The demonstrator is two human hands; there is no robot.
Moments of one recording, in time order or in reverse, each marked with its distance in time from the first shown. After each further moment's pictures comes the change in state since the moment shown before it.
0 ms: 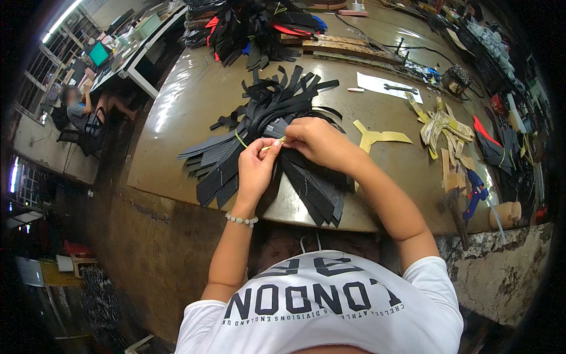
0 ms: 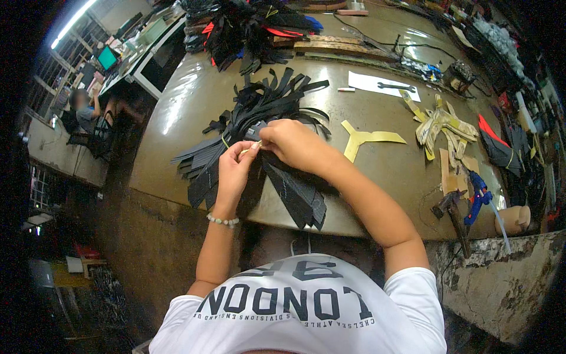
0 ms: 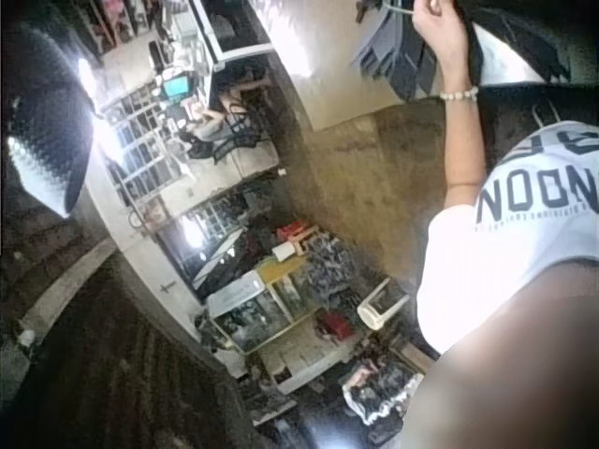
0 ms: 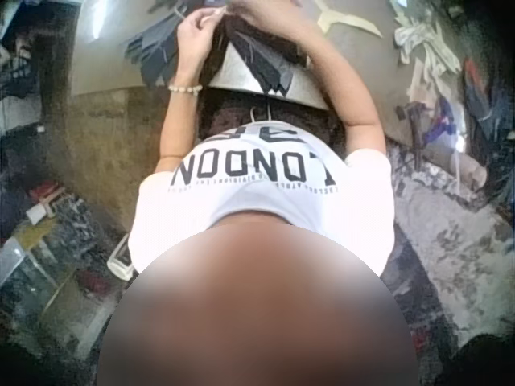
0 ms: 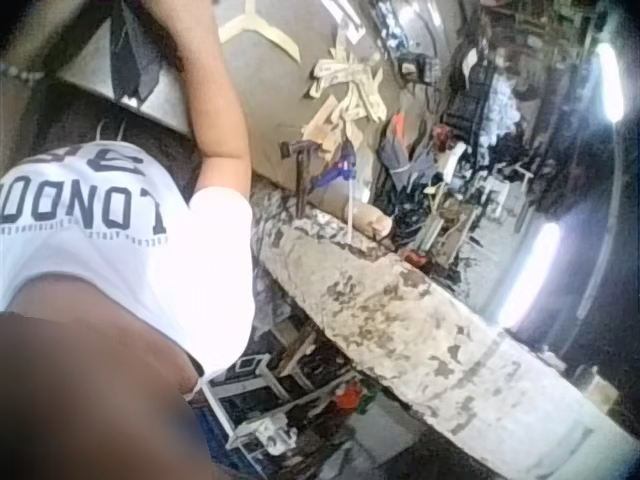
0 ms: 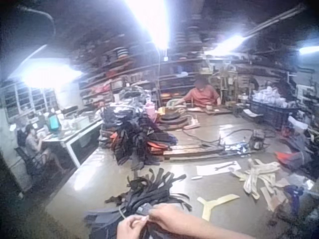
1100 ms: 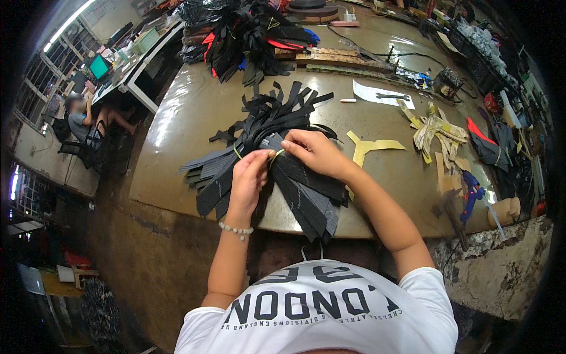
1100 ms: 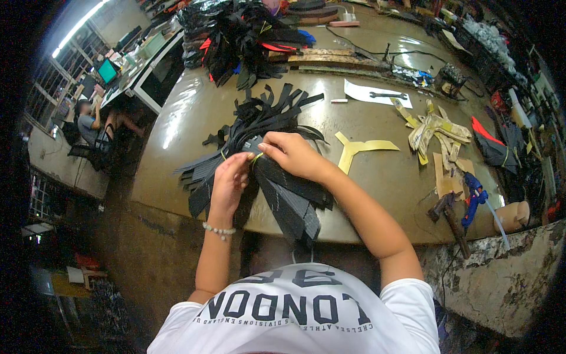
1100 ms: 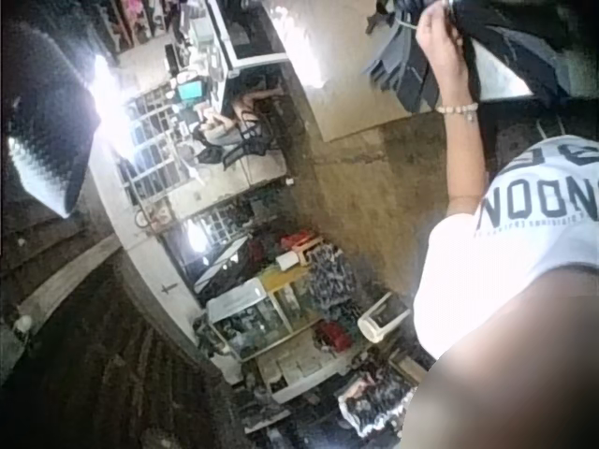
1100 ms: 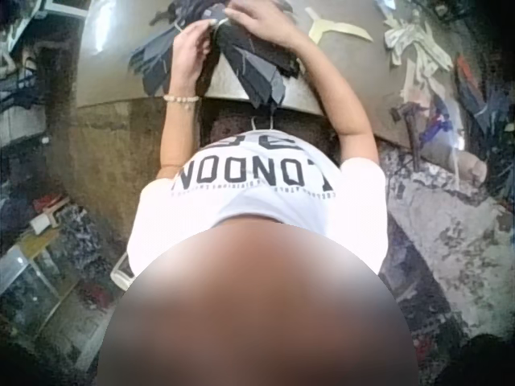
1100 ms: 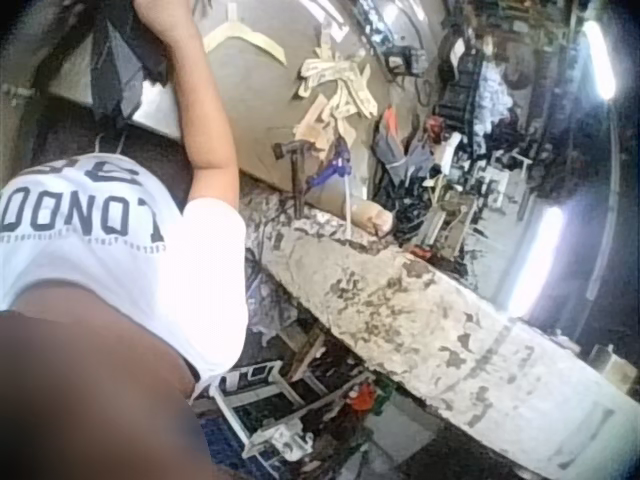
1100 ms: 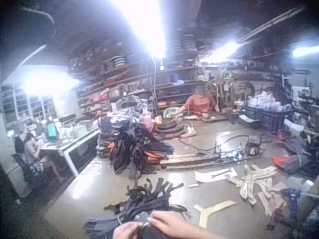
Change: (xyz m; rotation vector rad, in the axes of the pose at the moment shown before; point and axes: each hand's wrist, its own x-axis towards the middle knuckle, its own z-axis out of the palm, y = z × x) left_hand 0.000 0.007 -0.015 -0.409 -0.146 -0.232; right_hand -0.011 0.021 0.013 0.326 0.144 0.159
